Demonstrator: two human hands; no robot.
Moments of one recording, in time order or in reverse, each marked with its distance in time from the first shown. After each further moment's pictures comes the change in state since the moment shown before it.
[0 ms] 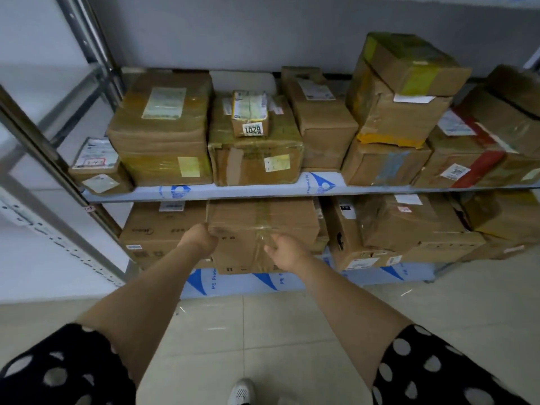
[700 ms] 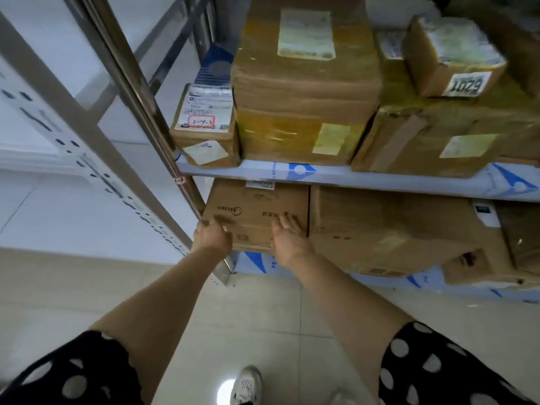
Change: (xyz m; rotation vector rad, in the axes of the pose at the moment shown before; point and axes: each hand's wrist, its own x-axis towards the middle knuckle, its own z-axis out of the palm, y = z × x) left_hand 0.130 -0.209 -0.035 0.106 0.057 -0.214; right_hand 0.168 -0.147 0.174 -0.396 -0.045 -0.210
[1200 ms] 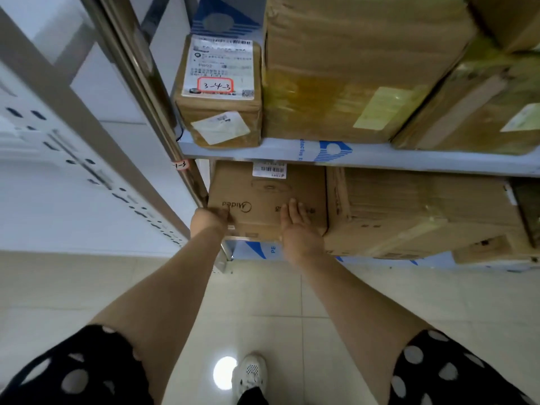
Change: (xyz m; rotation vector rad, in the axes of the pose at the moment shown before) left_hand 0.060 -0.022 0.010 -0.564 0.041 -0.252; right_hand 0.025 -0.016 0.037 -0.090 -0.015 0.137
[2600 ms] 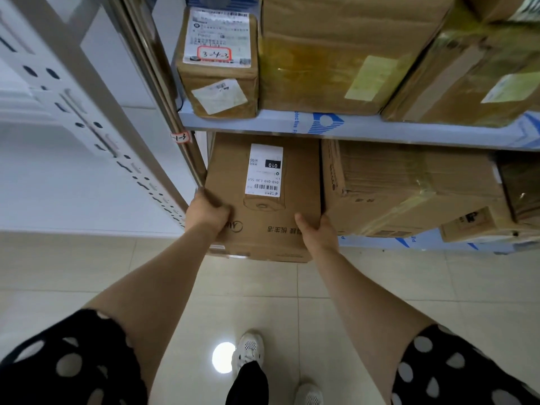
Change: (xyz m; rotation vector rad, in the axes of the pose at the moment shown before) left_hand -0.033 -0.028 -0.015 0.146 -0.006 0.189; right_hand -0.046 0.028 0.035 1.098 0.175 0.511
